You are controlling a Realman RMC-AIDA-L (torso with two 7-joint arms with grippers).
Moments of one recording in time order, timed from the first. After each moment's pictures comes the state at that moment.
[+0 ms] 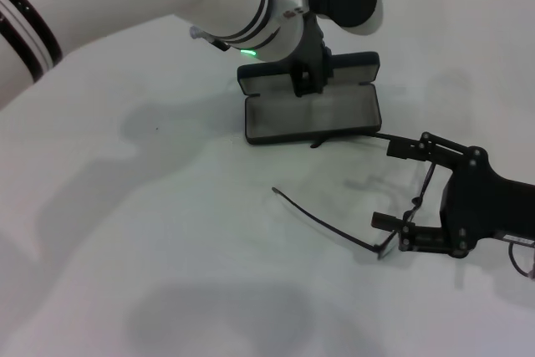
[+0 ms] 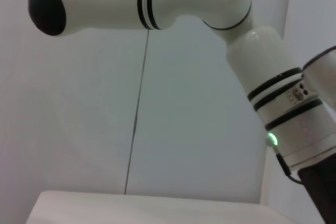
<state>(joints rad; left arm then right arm) -0.86 -2.09 1.75 1.07 2.60 0.97 -2.18 0.53 1.93 -1.95 -0.19 -0.59 -1.60 0.49</state>
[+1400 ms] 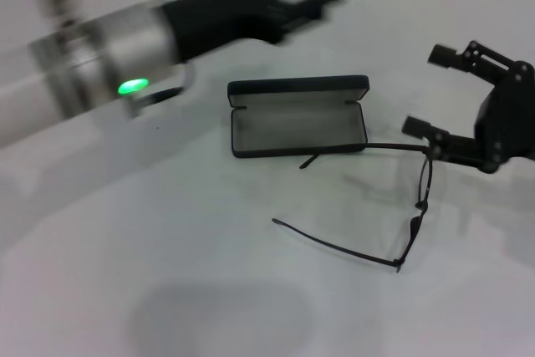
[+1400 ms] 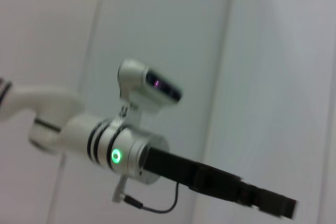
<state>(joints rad) -0.32 -2.09 1.48 1.07 1.18 0.98 -1.42 0.53 1.89 -1.72 -0.28 -0.64 -1.60 0.54</state>
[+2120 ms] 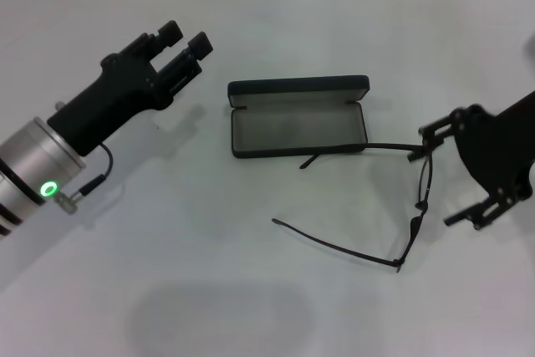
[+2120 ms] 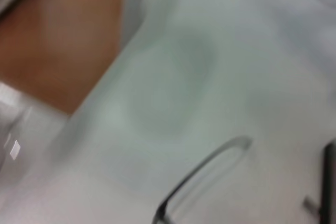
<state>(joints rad) -0.33 -2.09 1.14 0.36 0.93 1.39 -1.01 0.68 2.02 -1.32 -1.39 -2.34 -1.77 1.35</state>
